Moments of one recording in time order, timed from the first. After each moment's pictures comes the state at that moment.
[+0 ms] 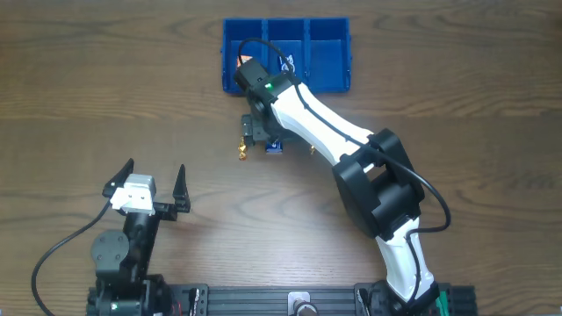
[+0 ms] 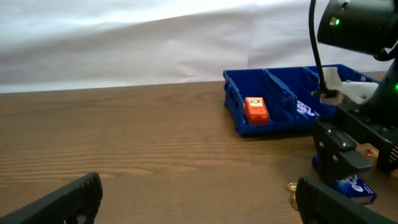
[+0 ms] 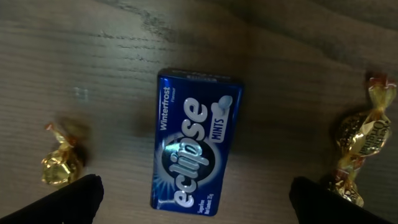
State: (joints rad) left arm 0.00 0.01 0.02 -0.11 0.14 0.02; right arm 0.65 2.18 1.71 -0.98 0.04 0.53
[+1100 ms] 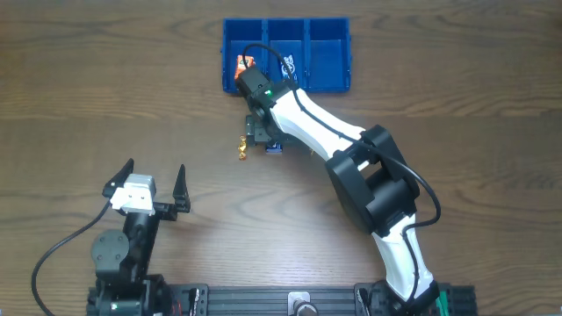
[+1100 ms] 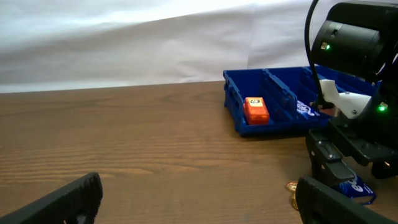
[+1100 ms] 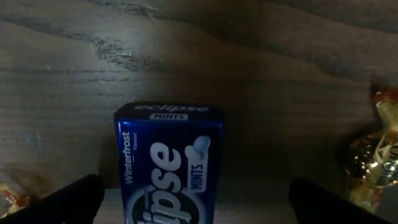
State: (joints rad) left arm 0.00 0.01 0.02 -0.11 0.14 0.02; right arm 0.65 2.21 1.66 -0.88 0.11 0.61
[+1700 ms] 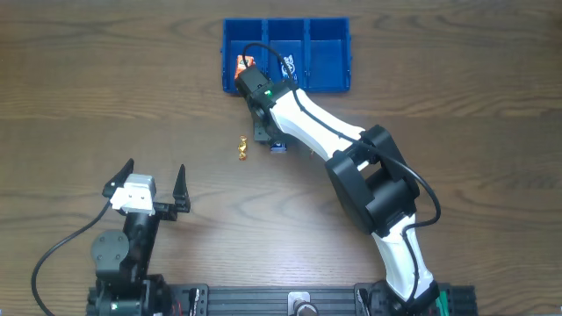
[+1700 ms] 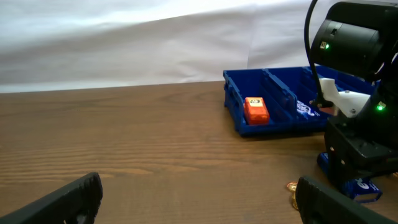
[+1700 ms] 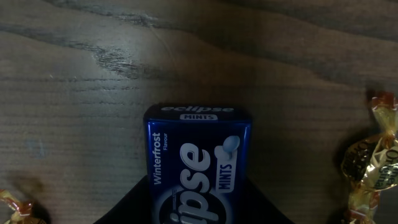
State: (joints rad) left arm 0.00 0.01 0.02 -0.11 0.14 0.02; right arm 0.65 2.21 1.66 -0.87 0.12 0.62
